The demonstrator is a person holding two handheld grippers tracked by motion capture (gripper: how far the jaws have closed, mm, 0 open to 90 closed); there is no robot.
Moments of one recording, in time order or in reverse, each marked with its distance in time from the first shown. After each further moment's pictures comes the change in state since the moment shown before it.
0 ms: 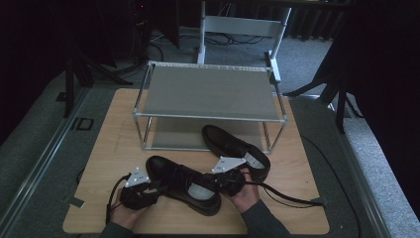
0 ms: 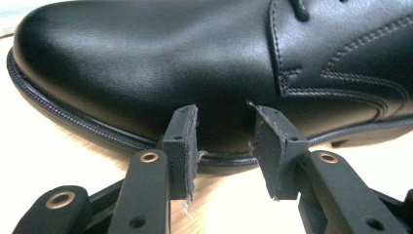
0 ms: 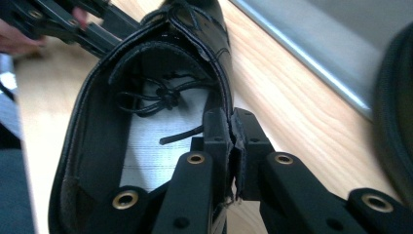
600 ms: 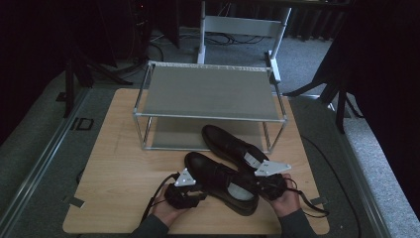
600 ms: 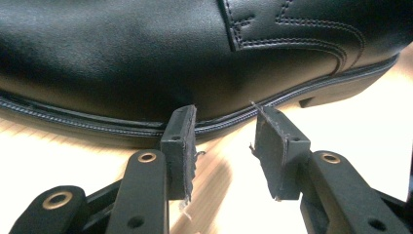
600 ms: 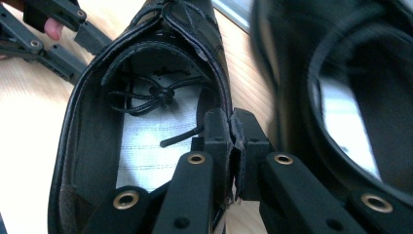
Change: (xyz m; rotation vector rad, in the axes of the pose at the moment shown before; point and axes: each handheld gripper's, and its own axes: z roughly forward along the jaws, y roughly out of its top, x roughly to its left) left arm -0.075 0.039 0.085 0.061 -0.200 0.148; right arm -0.048 -0.067 -0.076 0.016 -0.127 0.084
